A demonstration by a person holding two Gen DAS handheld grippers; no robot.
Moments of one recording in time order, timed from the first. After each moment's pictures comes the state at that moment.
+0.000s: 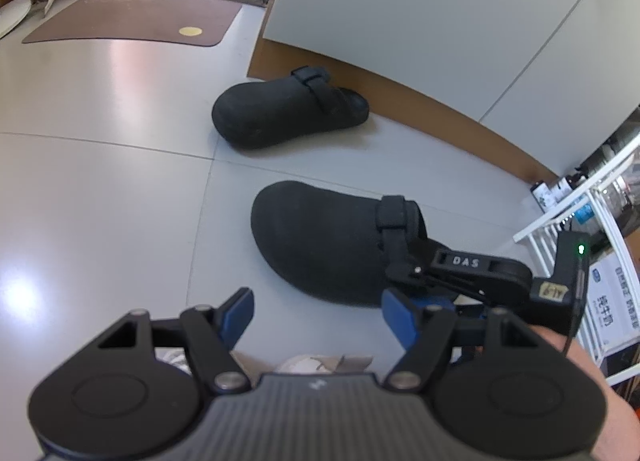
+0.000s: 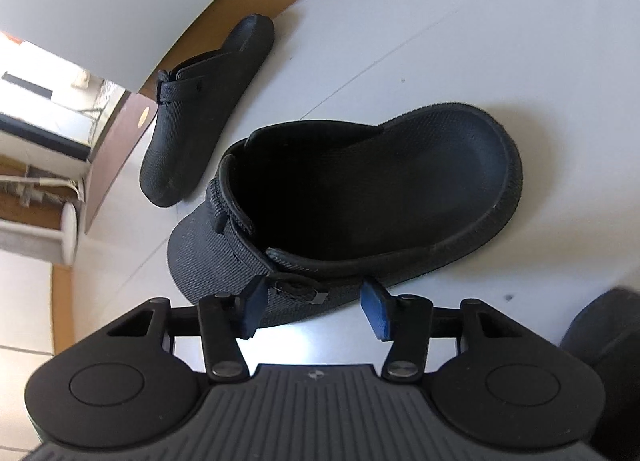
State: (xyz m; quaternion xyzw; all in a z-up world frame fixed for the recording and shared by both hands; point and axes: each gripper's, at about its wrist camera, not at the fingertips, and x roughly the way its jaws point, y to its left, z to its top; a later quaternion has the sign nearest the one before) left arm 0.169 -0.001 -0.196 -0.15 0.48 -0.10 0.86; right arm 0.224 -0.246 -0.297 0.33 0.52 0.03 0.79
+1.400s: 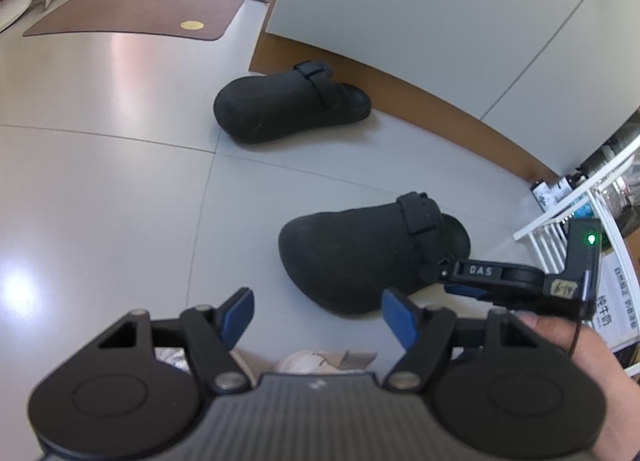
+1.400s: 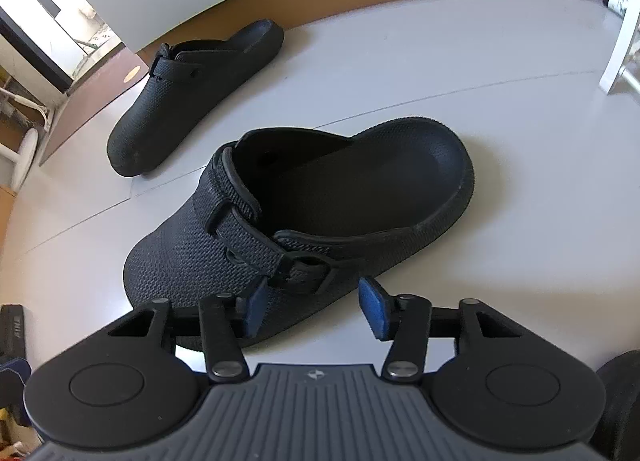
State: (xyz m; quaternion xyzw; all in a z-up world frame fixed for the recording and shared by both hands) left arm 0.173 0.004 -0.200 -0.16 0.49 -0.10 0.85; right arm 0.231 -0.257 -0.281 0.16 0.52 0.03 0.84
